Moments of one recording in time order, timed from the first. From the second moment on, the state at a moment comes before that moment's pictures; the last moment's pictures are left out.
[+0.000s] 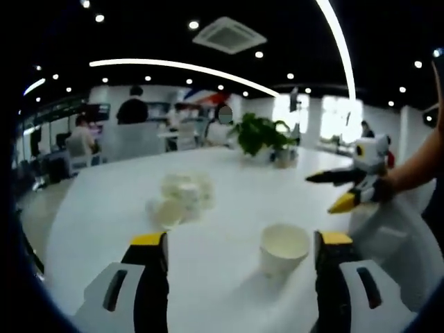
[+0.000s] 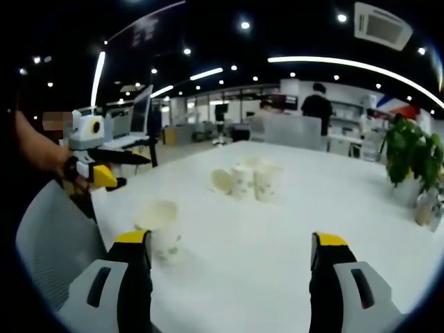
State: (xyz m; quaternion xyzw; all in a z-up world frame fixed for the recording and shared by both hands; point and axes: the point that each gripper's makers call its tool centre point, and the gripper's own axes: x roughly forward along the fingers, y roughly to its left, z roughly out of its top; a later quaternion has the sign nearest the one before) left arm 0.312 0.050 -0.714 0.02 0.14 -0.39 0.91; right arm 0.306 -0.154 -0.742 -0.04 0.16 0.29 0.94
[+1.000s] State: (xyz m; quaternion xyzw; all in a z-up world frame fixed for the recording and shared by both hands) left arm 0.284 0.073 -0.725 0.05 0.15 -0.34 0.93; right arm 0.302 -0.141 -0.757 -0.08 0.17 0.32 0.93
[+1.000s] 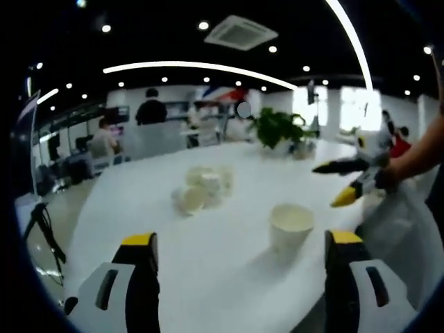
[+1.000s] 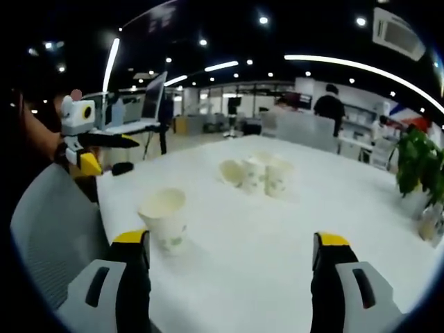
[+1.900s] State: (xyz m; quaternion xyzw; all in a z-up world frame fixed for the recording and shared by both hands) left arm 0.289 0.078 -0.729 0.05 0.16 -0.33 0.93; right arm 0.411 -0.137 -0.765 -0.11 0.18 0.33 0.92
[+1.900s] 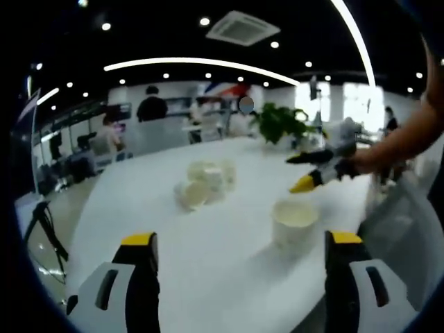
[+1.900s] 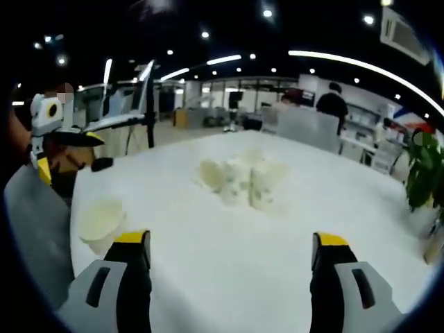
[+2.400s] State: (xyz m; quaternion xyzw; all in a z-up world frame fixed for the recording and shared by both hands) left arm 0.291 0.080 -0.731 0.06 0.16 -0.32 0.93; right arm 0.503 -0.127 -0.750 -0.09 0.18 0.32 0.93
